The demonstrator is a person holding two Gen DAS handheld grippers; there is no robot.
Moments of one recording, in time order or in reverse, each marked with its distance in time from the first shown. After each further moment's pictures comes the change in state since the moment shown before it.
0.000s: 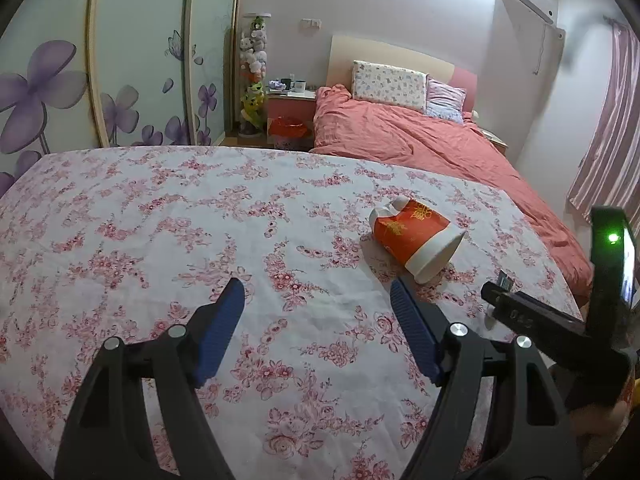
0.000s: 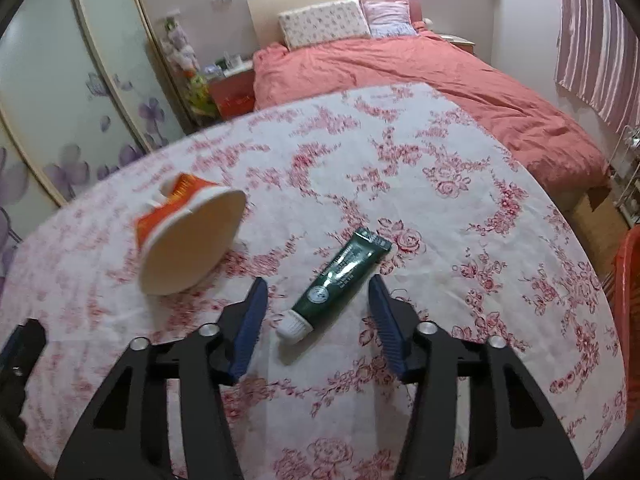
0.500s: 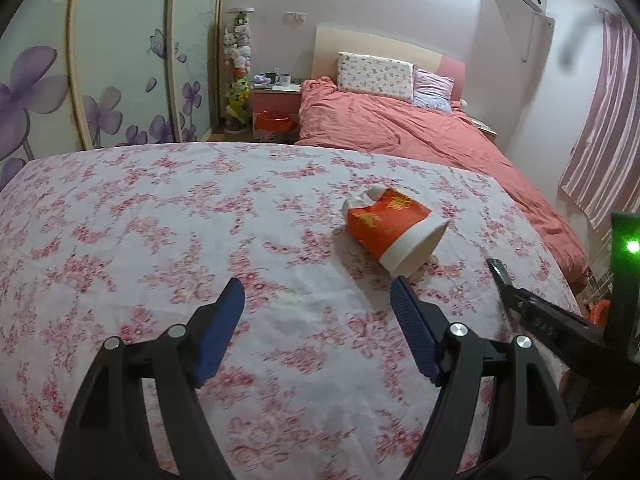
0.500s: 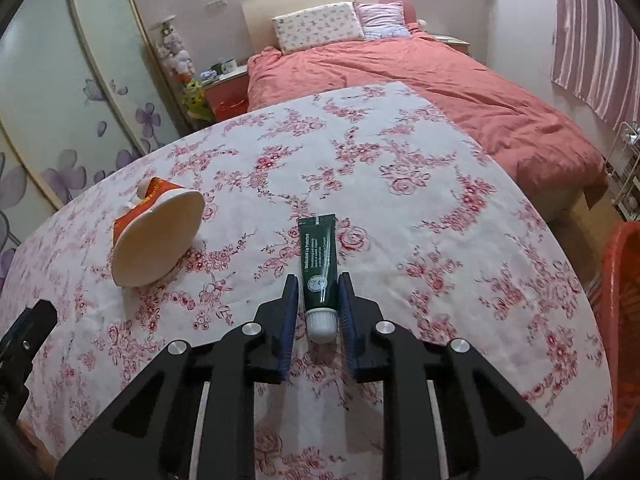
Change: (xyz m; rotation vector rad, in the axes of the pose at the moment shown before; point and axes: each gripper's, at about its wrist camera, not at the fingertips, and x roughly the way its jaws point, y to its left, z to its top) left arm 0.020 -0.026 0.000 0.039 0.028 -0.041; right arm -0.002 -0.026 -0.001 0.013 -0.023 0.013
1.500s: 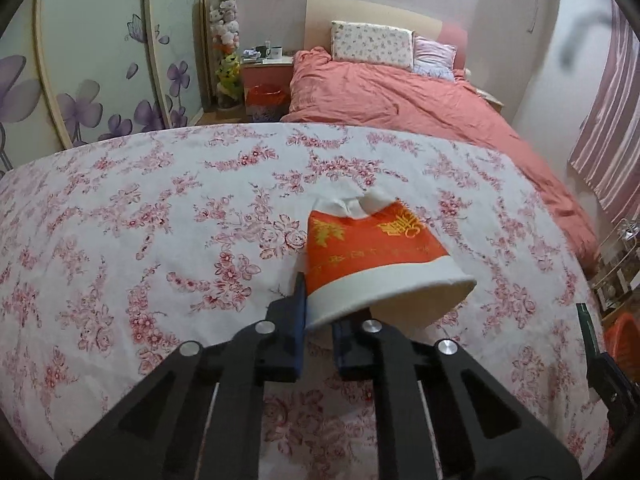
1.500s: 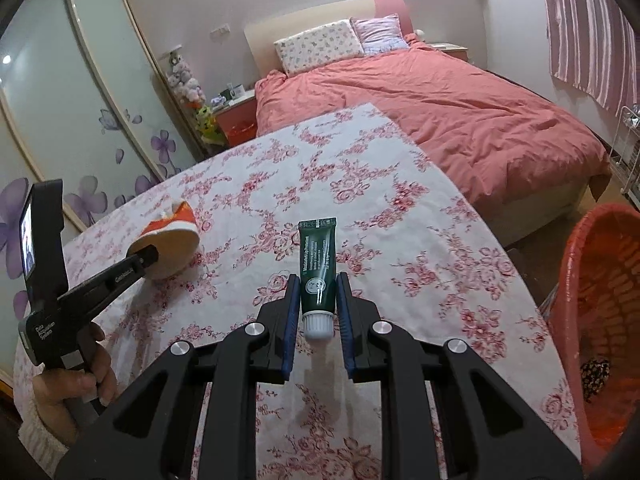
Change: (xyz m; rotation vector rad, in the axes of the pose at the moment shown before) left arm 0.079 -0.049 0.025 0.030 0.101 0.023; right arm -0.050 -0.057 -0.009 0.053 -0.081 0.099
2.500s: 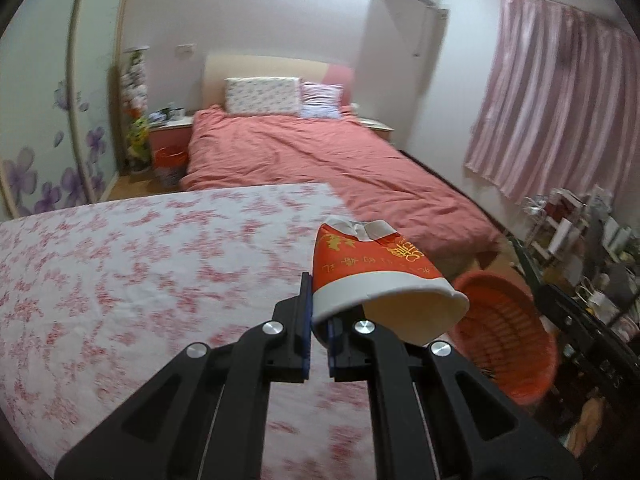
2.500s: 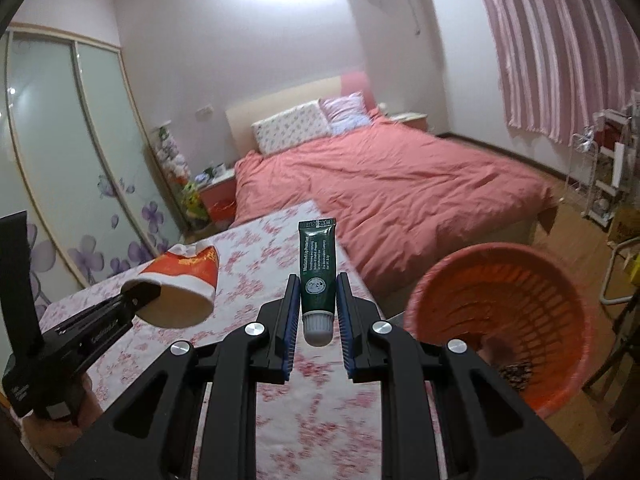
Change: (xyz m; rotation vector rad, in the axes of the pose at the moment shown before) left arm -0.193 -0.109 -0.058 0.188 -0.179 -0.337; right arm -0.152 -0.057 -0.020 0.038 -0.292 -0.088
